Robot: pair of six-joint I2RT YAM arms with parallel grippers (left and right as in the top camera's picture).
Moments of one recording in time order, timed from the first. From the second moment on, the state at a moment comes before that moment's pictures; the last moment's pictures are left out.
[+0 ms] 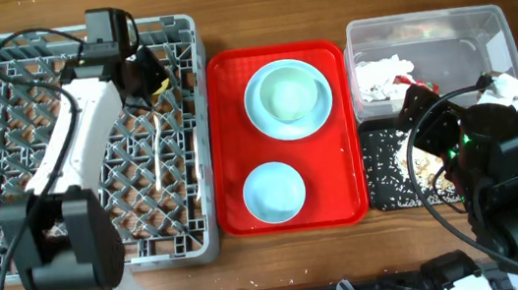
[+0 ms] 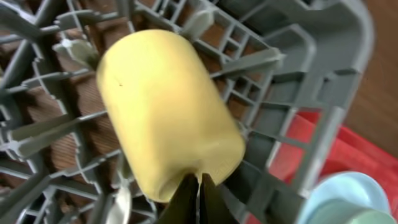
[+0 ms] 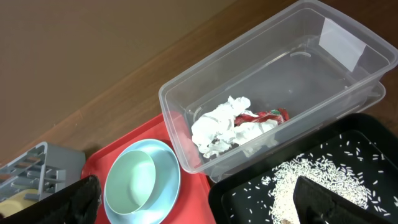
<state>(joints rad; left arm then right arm) -0.07 1.83 1.44 -0.70 0.06 -0.56 0.24 0.75 0.93 -0.77 0.30 0.68</state>
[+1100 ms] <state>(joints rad) -0.29 1.33 1.51 -1.01 0.05 -0.50 0.24 0.75 0.93 -0.77 0.30 0.68</state>
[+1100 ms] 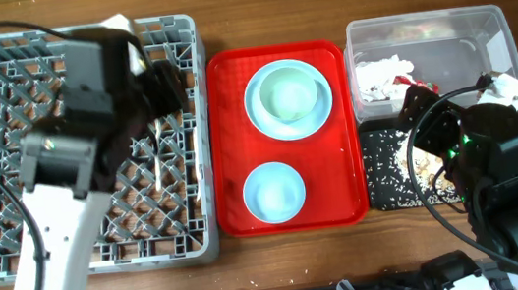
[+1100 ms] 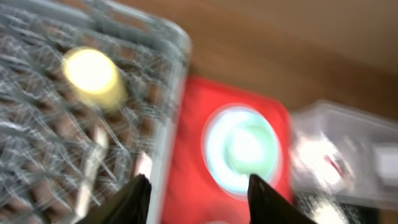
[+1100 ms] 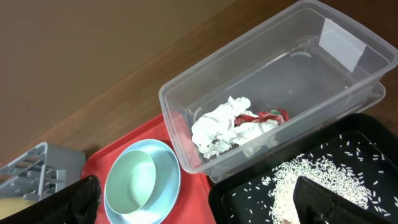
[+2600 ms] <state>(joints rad) -0.91 1.83 1.29 -0.93 0.05 -0.65 0.24 0.75 0.93 -0.77 0.30 0.68</state>
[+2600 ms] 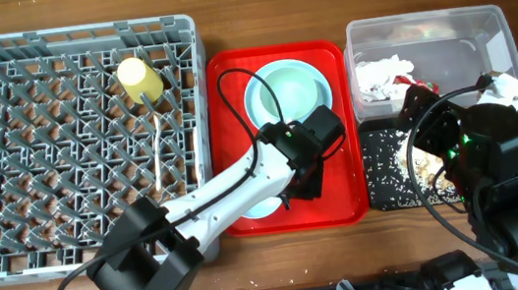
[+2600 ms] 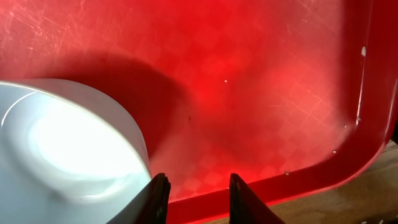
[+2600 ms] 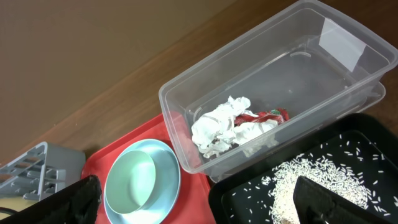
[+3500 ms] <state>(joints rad) -0.92 1.82 1.21 -0.94 -0.08 -0.65 0.24 0.75 0.93 -0.77 0.30 0.68</state>
